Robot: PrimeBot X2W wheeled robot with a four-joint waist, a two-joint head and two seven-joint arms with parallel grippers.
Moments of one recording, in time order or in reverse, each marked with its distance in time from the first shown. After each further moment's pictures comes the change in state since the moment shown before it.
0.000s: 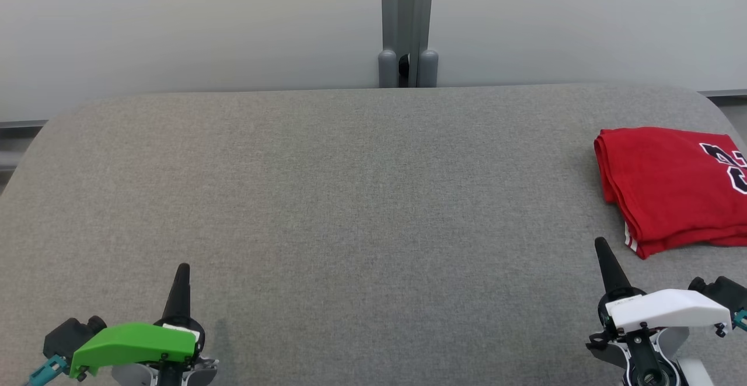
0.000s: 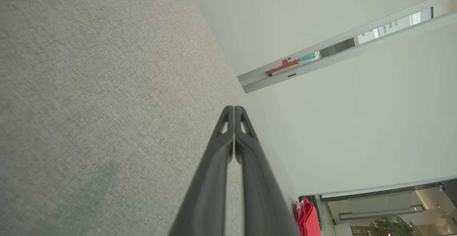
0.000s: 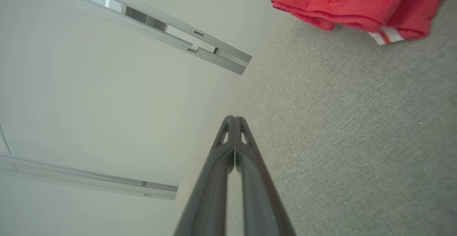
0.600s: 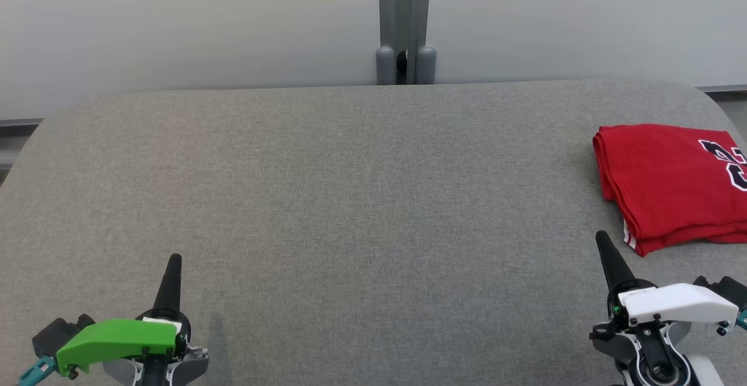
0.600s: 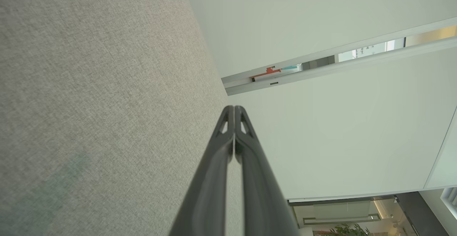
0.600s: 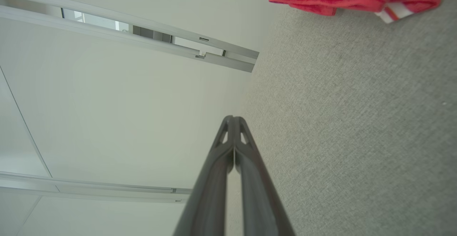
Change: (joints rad) left arm -0.019 -0.015 0.053 -0.004 -0.128 -0.031 0.047; right arm -0.016 -0.001 -0.017 -0.003 0.169 0.000 0.041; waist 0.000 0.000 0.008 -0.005
